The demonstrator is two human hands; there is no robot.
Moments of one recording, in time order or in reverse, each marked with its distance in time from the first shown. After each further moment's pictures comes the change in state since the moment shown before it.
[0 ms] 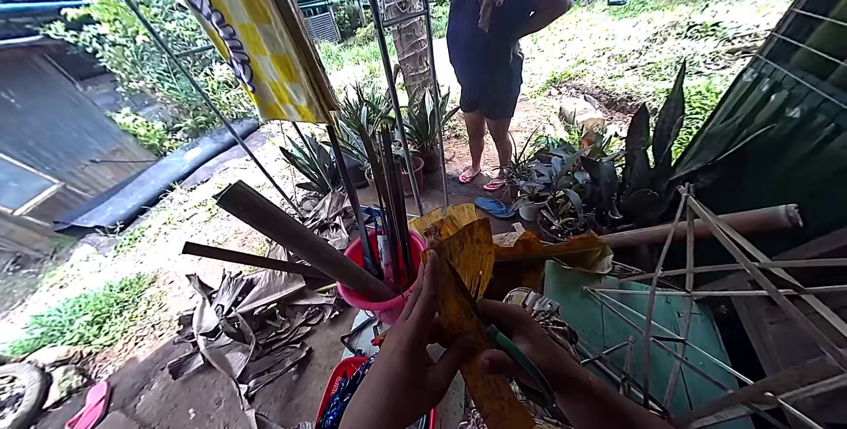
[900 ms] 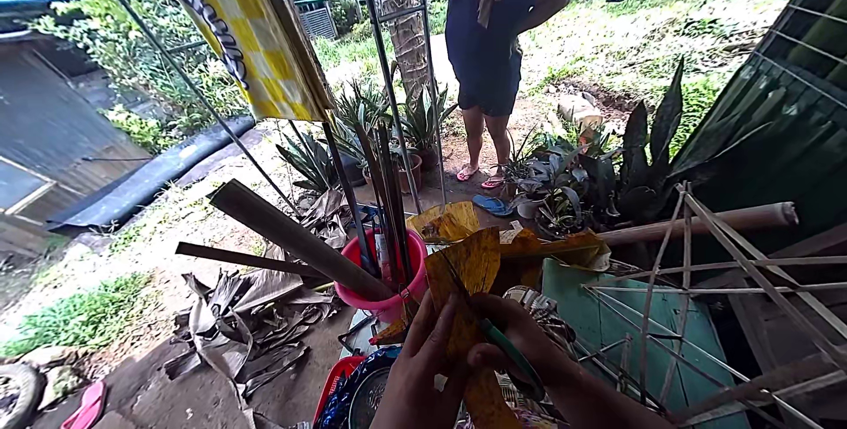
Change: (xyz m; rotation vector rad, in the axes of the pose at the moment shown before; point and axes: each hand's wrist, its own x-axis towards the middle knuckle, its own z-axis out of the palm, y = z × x) left_hand -0.033 -0.004 0.028 0.108 0.157 0.010; right_hand 0.009 0.001 0.003 -0.017 0.051 -0.034
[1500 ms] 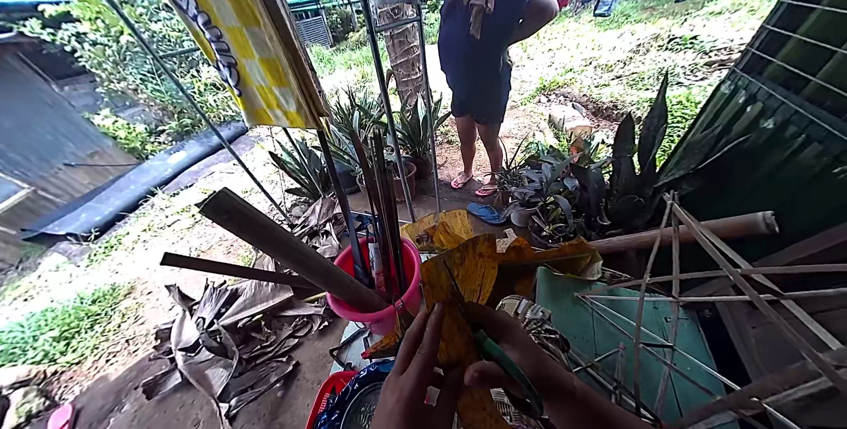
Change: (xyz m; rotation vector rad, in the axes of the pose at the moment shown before) left_hand 0.001 0.004 0.003 0.035 0.044 -0.037; right_hand 0.002 -0.004 -0.003 0.000 -0.066 0.026
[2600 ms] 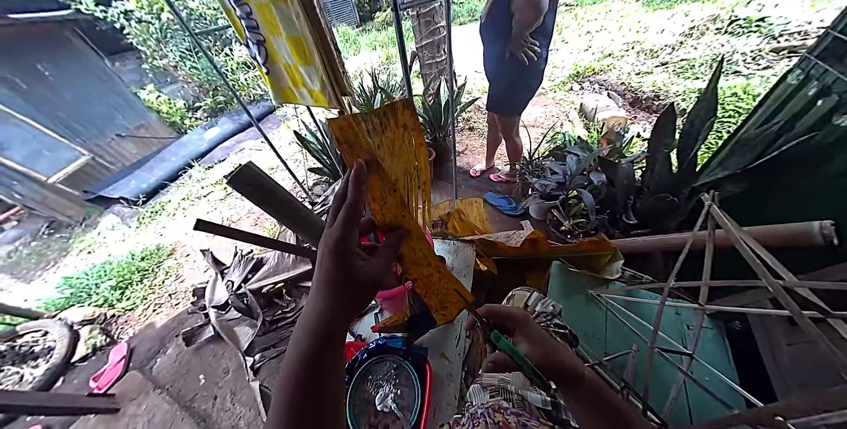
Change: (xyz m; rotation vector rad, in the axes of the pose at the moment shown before) left_hand 0.109 0.007 -0.077 0.141 0.187 -0.026; right_hand -0.026 0.047 -0.039 -0.106 -0.118 0.114
